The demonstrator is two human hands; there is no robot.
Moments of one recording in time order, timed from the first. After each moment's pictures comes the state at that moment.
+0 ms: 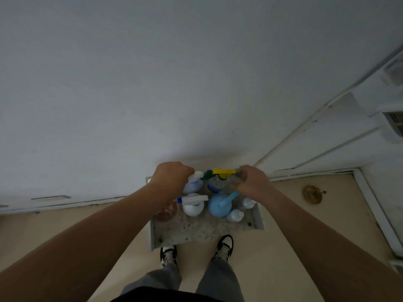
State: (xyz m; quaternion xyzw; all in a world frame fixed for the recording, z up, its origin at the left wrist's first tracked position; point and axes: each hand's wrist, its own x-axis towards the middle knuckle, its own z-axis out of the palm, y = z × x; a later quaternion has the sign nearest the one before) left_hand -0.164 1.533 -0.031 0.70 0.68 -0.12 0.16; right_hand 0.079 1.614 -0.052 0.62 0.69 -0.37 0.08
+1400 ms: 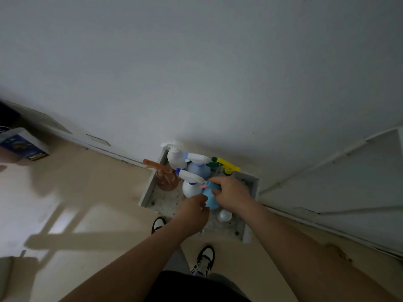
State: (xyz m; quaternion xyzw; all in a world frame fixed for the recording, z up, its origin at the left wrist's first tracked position) left_hand 0.007 1.444 -0.088 0.27 0.84 0.23 0.41; right_hand 0.071 1.587 -0.062 0.33 0.87 -0.35 0.16
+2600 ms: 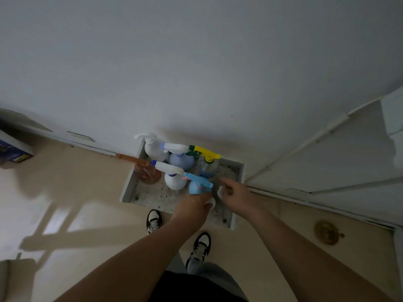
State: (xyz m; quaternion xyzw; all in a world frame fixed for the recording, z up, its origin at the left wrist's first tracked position) left_hand 0.052 1.473 -0.120 0.43 0.83 0.14 0.33; right_hand 0.157 1.615 -0.110 0.43 0.77 -0.46 0.10
